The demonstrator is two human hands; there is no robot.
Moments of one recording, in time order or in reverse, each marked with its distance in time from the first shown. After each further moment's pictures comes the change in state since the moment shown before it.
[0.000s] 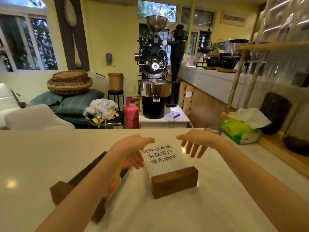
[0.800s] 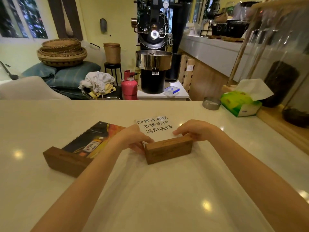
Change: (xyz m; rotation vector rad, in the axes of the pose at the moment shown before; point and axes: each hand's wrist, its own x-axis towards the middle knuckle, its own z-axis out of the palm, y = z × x) left_hand 0.015 -0.044 0.049 -0.234 -0.039 0.051; right_hand 0.020 0.045 0.046 0.389 -0.084 0.170
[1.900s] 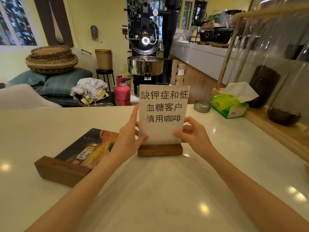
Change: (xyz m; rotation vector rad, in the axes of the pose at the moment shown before) left_hand -0.016 -0.006 0.013 0.320 0.409 0.712; right_hand -0.053 0.034 0.025 0.320 0.344 -0.758
